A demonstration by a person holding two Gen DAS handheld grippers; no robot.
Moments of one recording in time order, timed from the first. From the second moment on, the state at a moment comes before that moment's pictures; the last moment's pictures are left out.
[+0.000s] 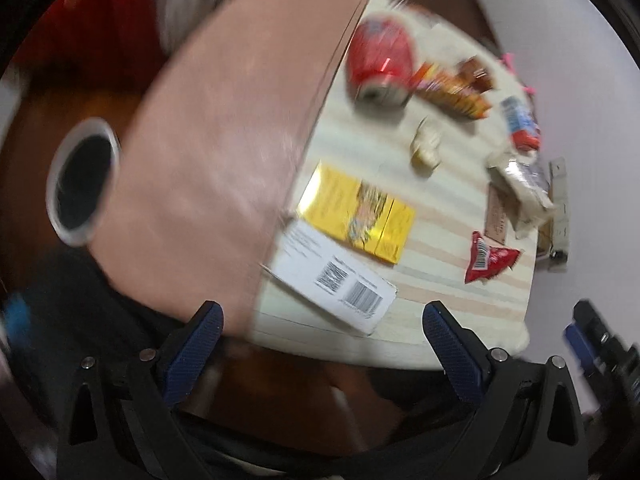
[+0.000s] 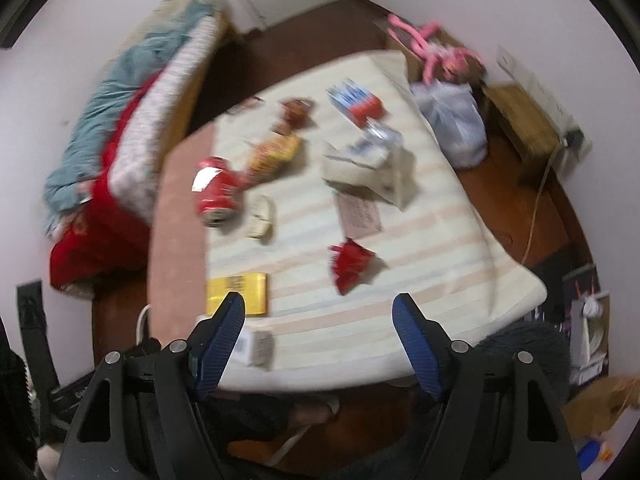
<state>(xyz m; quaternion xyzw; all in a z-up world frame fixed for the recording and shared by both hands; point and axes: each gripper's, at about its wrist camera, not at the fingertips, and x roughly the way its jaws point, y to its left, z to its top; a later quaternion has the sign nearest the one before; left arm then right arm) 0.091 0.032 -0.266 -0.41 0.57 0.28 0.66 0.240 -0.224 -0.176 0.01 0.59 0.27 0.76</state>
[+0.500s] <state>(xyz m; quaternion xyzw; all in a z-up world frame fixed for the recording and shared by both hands) 0.099 0.027 -0.309 -0.46 0.55 0.33 0.61 0.286 -0.188 -0.273 0.02 0.65 0.23 0.73</state>
